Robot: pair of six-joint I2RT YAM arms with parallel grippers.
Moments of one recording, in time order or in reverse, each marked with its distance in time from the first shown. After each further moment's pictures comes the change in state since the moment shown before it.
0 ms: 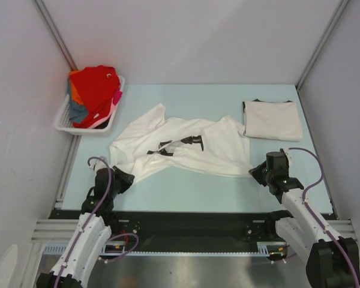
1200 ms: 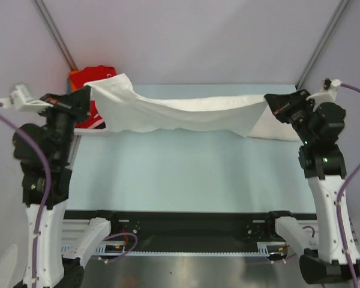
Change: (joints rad) left arm 0.030 0.344 1.170 0.012 -0.031 0.160; right arm -0.106 0.126 0.834 0.020 -0.282 -0.149
